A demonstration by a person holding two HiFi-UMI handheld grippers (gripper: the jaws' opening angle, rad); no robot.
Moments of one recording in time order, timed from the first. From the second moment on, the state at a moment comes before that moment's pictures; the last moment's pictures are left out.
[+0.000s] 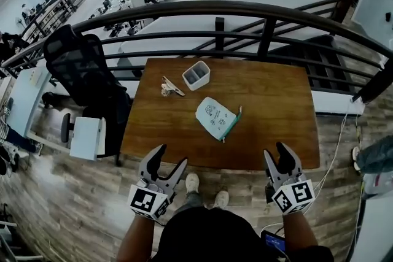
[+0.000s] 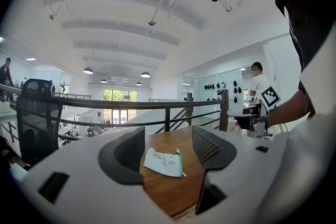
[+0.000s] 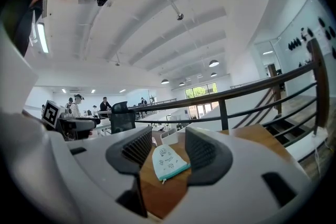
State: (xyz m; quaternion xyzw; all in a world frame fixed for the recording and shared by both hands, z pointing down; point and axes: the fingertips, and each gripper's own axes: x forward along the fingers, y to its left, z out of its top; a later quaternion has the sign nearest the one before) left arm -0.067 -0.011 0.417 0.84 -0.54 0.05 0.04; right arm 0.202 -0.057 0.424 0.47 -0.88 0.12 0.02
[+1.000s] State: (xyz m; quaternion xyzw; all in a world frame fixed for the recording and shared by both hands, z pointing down) left arm -0.043 -0.134 0.467 0.93 -0.34 0.13 0.02; right arm 0.168 -0.121 0.410 0.54 -0.84 0.10 0.03
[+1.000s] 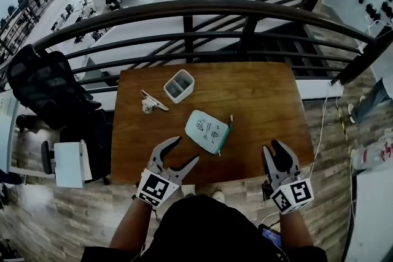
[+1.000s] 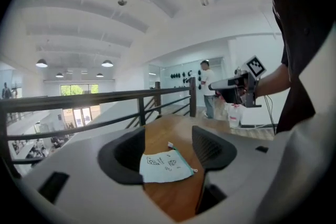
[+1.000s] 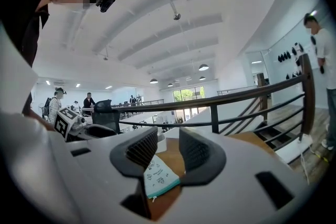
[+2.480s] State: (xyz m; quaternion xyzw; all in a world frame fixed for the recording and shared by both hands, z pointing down) left arm 0.057 -0.130 0.691 0.85 0.05 0.50 -0.16; right arm 0.252 -0.069 0.472 0.66 -0.72 0.20 0.05
